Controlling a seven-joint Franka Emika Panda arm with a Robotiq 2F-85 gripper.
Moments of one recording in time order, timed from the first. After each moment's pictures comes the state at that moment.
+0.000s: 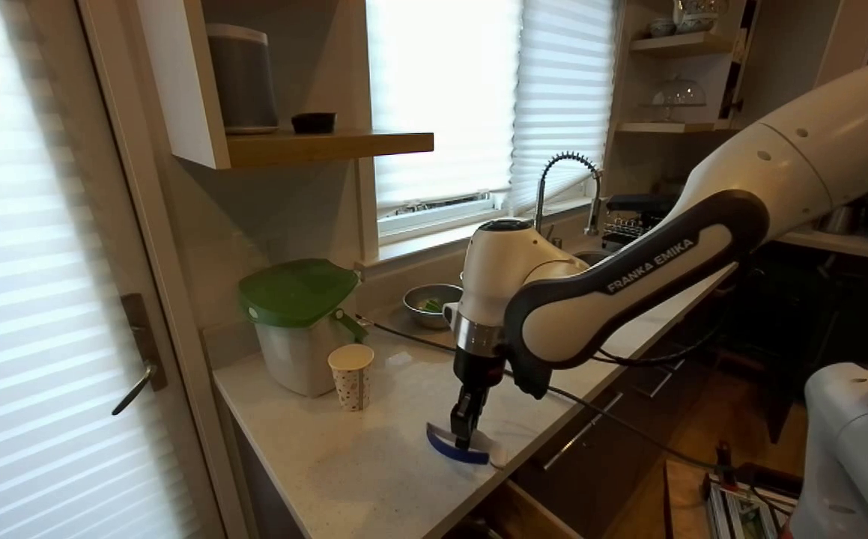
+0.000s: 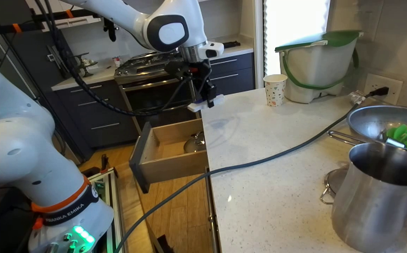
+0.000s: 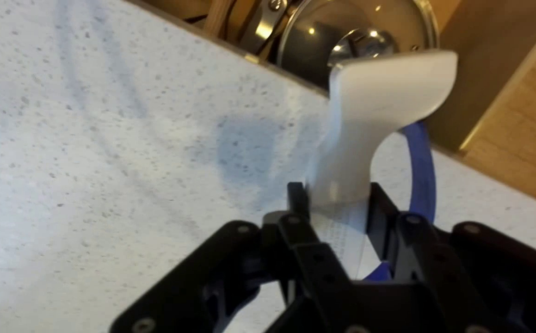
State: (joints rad) arm 0.07 -0.16 0.06 -2.41 0.08 2.37 0.01
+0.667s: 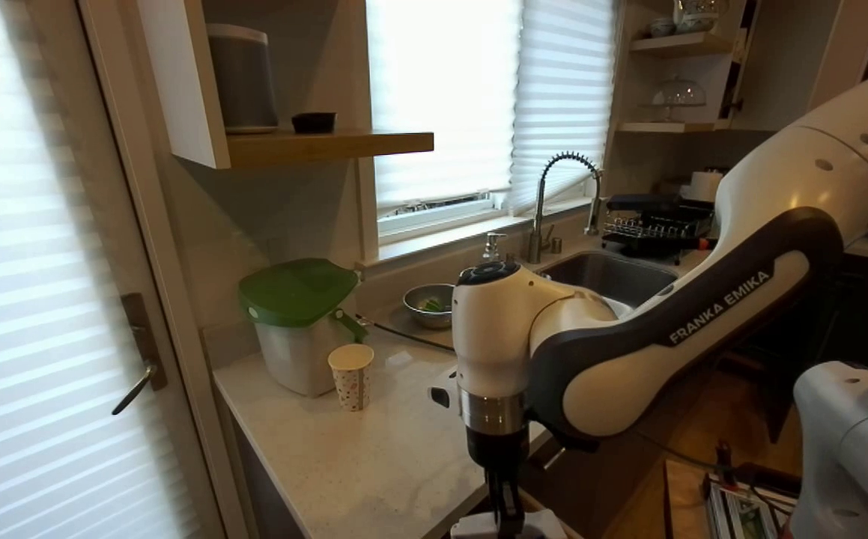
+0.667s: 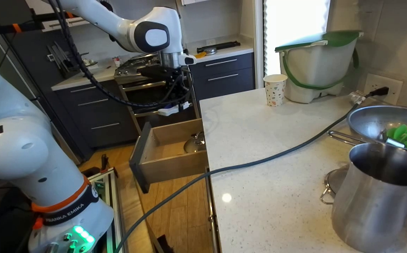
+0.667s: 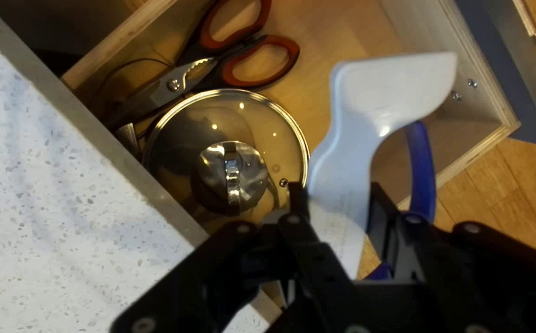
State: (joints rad) arm 0.21 -0.17 0.15 -2.44 0.12 2.19 -0.24
